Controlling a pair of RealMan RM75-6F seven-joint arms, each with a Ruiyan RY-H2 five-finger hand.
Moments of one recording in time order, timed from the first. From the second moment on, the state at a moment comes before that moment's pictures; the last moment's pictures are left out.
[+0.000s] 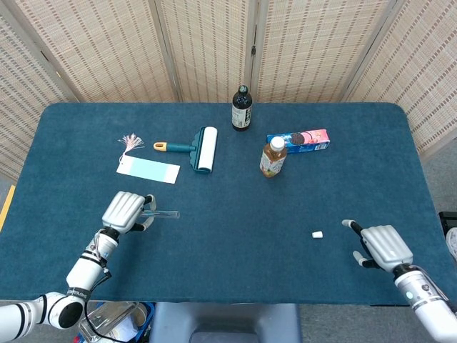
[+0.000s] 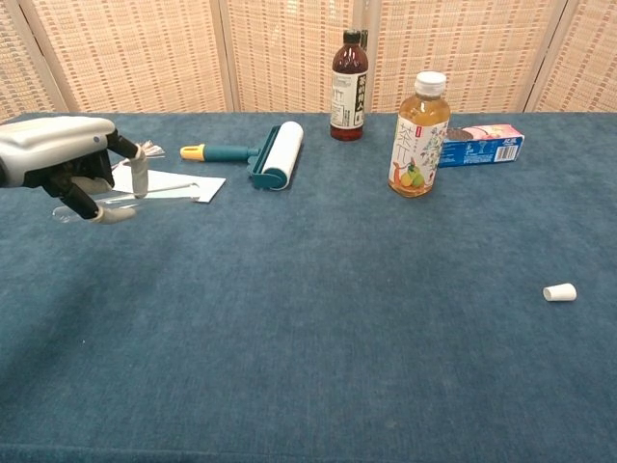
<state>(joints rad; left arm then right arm) -0.69 -1.37 -0.09 -1.60 1.13 1.06 0.32 0.33 -0.93 0.01 -1.85 -1.33 0.94 -0.20</state>
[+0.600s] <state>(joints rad) -0.67 -1.37 -0.09 -1.63 1.13 1.06 0.35 0.49 -1.05 -0.01 -1.72 -1.14 0.69 -0.23</state>
